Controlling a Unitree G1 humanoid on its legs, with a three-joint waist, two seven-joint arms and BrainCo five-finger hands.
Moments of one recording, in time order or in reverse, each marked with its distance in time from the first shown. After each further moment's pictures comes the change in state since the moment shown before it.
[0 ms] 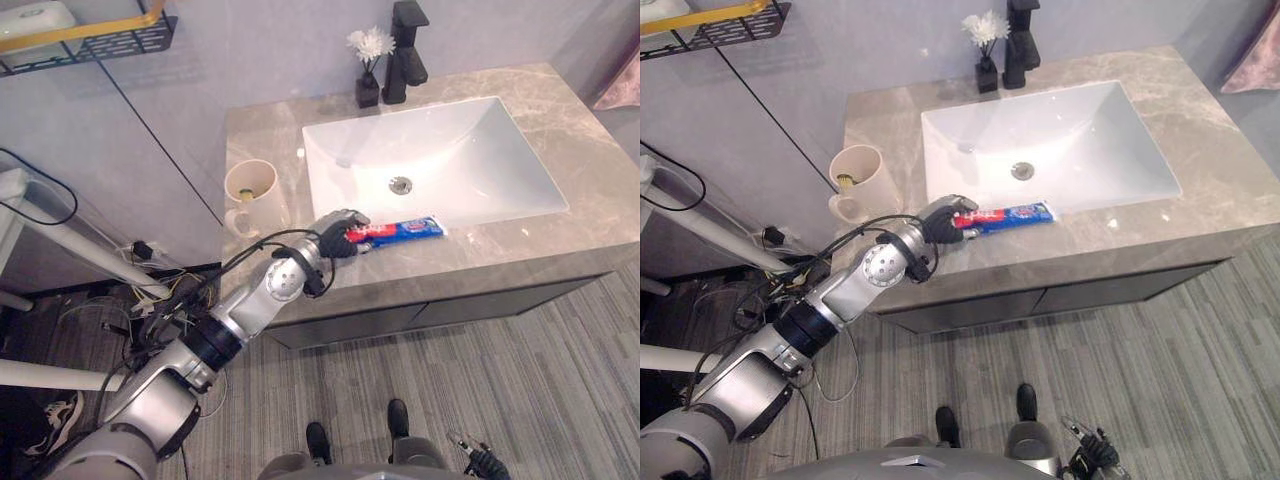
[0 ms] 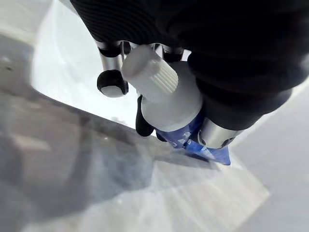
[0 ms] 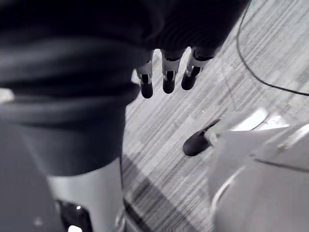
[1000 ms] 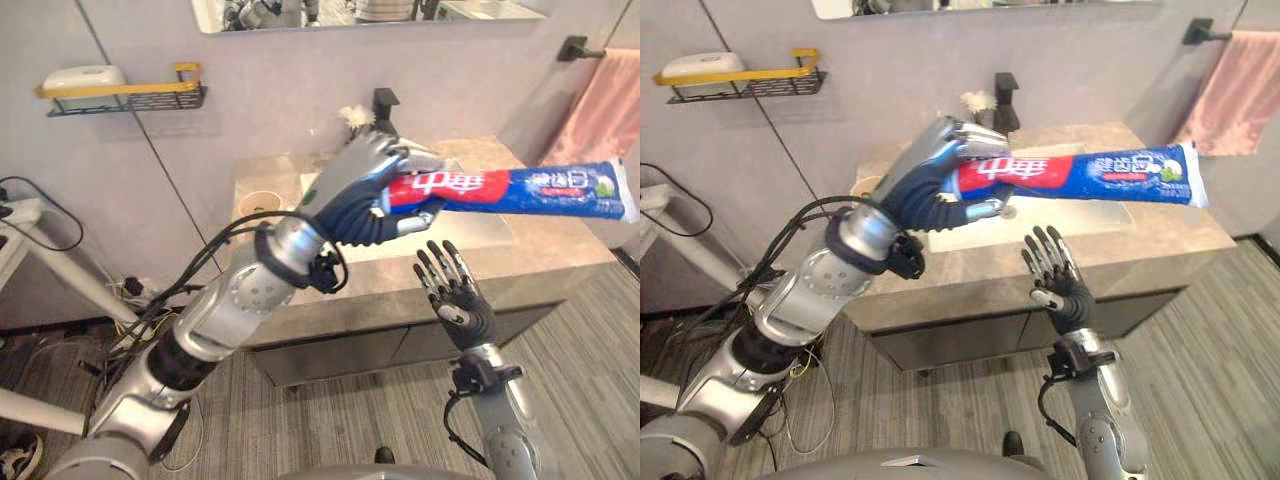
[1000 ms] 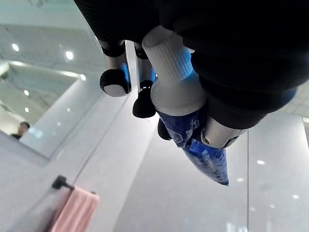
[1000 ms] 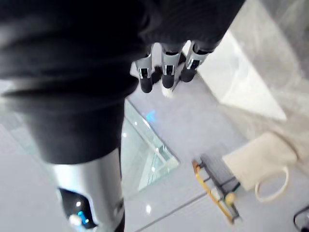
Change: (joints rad) left arm 0.096 0.043 0.243 -0.618 0.072 -0.130 0.079; right arm 0.051 -0.111 0.526 -1.136 0.544 -0.056 0.317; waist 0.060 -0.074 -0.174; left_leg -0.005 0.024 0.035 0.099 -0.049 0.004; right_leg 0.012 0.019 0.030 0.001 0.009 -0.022
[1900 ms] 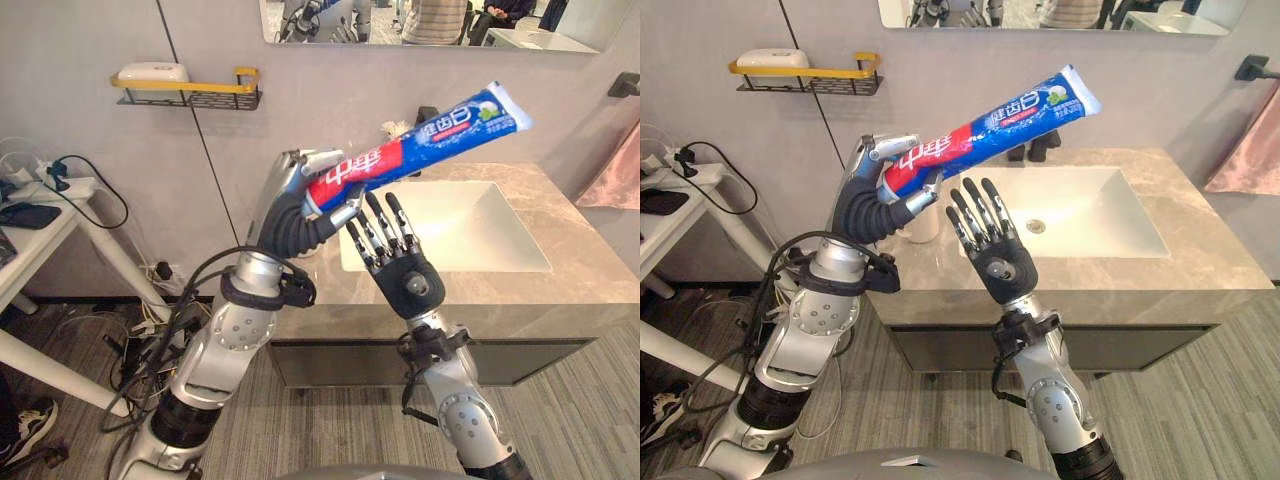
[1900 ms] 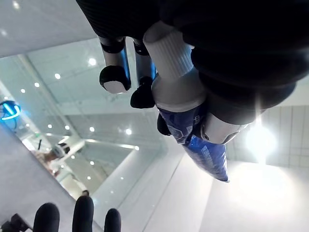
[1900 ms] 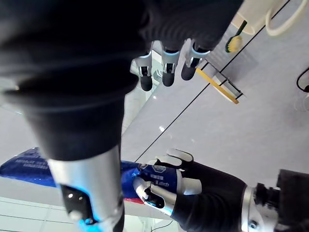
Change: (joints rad) left arm 0.293 -0.166 0.115 -0.007 0.087 -0.004 0.157; right arm -0.195 0.031 0.284 -0.040 0.234 -0.070 -0.069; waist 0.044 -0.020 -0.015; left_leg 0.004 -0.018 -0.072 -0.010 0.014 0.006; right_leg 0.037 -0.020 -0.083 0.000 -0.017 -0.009
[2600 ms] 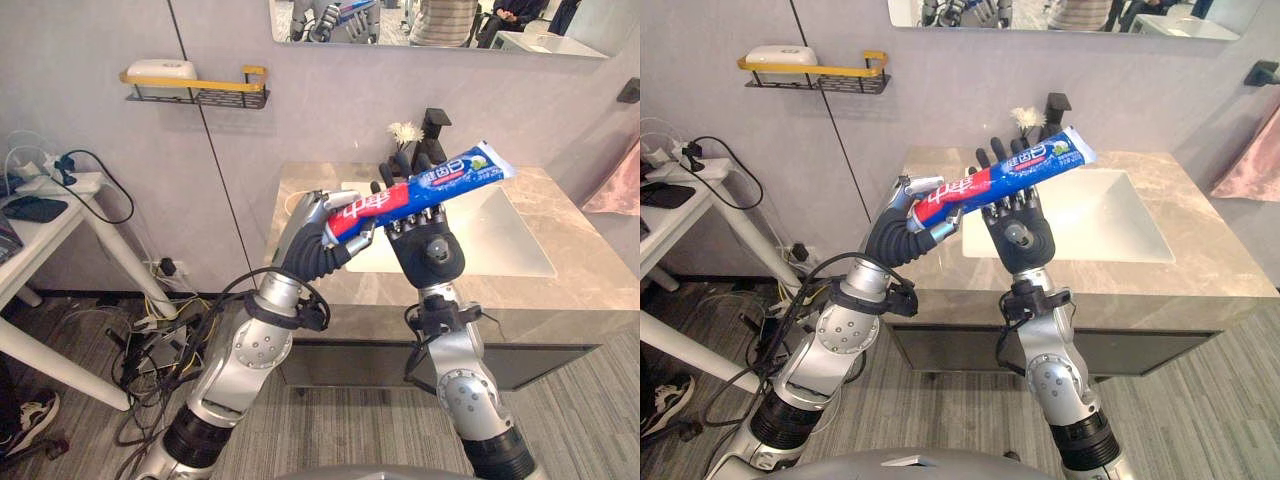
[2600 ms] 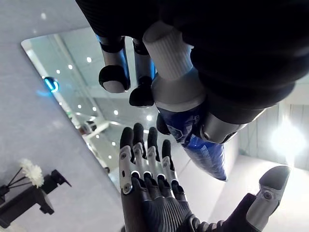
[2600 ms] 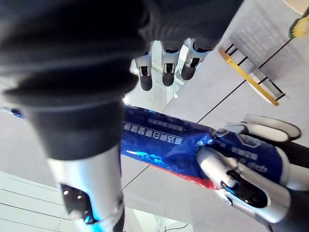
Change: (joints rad) left arm 0.061 -0.035 -0.089 0.066 -0.017 -0.001 -0.003; right arm -0.128 0.002 -0.049 0.002 -0.001 -0.087 -0.104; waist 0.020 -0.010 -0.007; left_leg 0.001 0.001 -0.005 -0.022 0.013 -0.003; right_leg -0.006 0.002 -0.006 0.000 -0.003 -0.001
